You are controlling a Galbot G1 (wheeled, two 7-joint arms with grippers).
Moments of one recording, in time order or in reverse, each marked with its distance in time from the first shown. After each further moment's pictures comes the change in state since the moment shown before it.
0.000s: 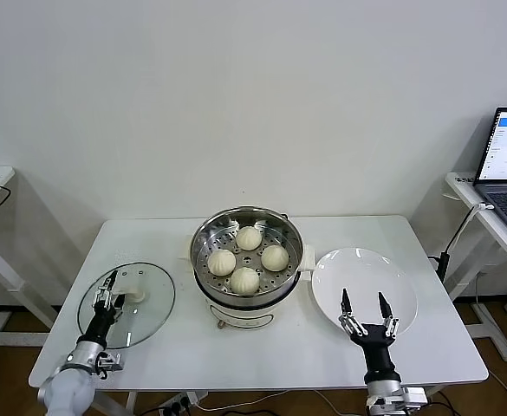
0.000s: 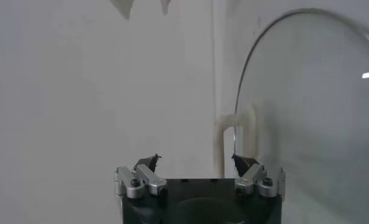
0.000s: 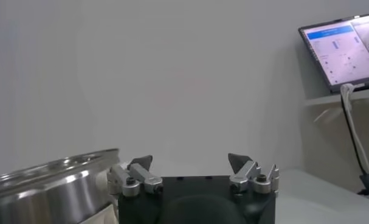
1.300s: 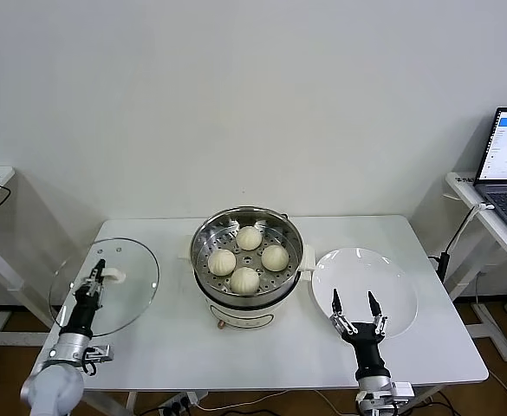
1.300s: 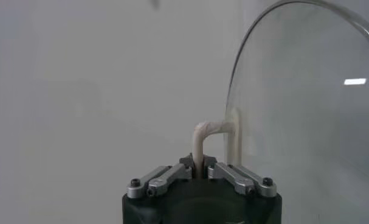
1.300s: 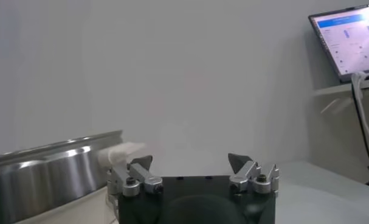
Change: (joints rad) left arm 0.114 0.033 -0.018 -0.304 -0.092 0.127 0.044; right arm 0.053 -0.012 -0.042 -0.068 -0.016 0.017 0.002
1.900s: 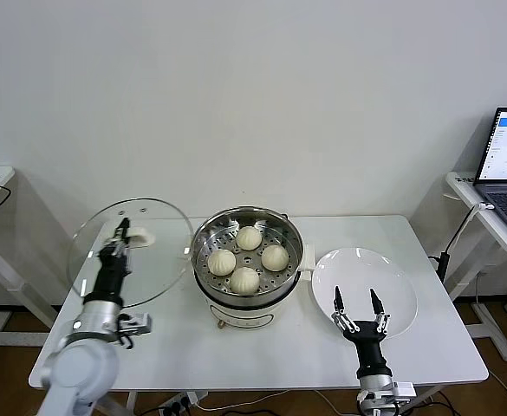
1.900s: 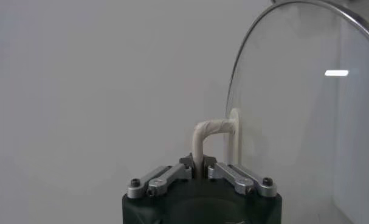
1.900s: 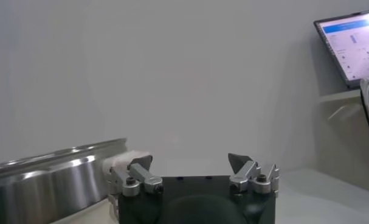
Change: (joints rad) left arm -0.004 0.137 0.345 -0.502 -0.087 0.499 0.376; right arm -0.003 0.013 0.014 0.006 -0.009 0.018 -0.002
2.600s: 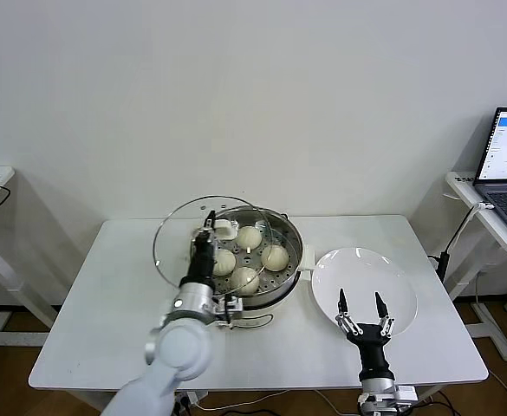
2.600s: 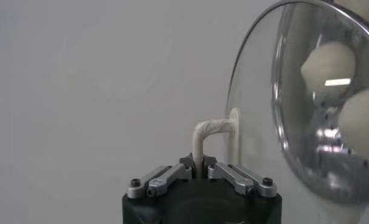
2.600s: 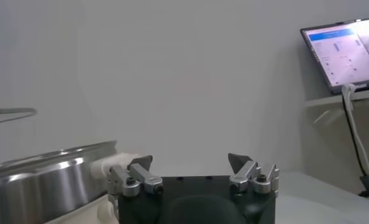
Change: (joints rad) left arm -0.293 -0.119 0.457 0.127 0.181 0.248 0.157; right arm -0.010 0.033 0.026 -0.009 -0.030 0.003 0.002
